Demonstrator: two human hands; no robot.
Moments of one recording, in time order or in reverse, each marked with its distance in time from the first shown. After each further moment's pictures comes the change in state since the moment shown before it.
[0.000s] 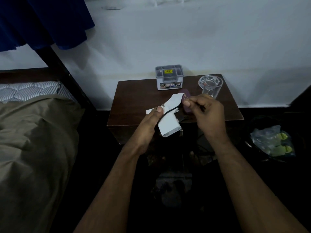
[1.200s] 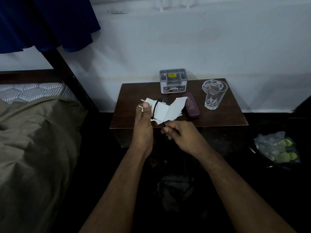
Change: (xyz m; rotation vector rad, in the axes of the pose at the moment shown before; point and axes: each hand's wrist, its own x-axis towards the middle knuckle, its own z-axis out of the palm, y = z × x) left_hand 0.011 0.000 0.000 -0.214 0.384 0.163; right_hand -0.028 -0.012 0.044 -0.129 -0.621 0.097
